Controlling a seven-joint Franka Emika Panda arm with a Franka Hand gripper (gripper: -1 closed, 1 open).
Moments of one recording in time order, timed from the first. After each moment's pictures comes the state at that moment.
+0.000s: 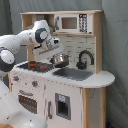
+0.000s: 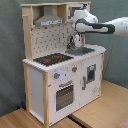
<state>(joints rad) -1.29 -0.66 1.40 -1.67 0.48 1.75 0.00</state>
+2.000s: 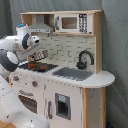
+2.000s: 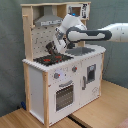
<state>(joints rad) -1.44 -0.66 1.78 -1.47 0.57 2.13 0.02</state>
